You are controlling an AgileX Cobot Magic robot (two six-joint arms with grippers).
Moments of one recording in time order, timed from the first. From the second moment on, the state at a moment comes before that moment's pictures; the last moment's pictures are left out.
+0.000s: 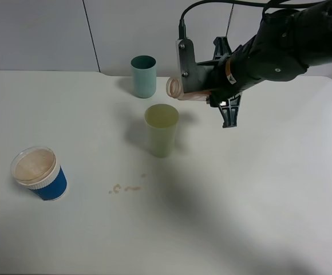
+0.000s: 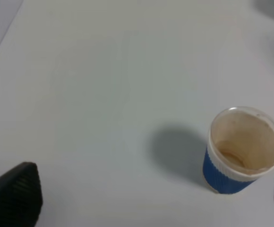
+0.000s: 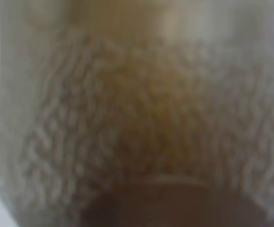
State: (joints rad) left arm 0.07 -0.01 -0.51 0.02 1.06 -0.04; right arm 0.59 1.72 -1.02 -0.73 0.33 -0.55
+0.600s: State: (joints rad) left arm 0.07 -0.01 -0.51 0.02 1.06 -0.04; right arm 0.60 1.72 -1.02 -0.79 0.33 -0.54
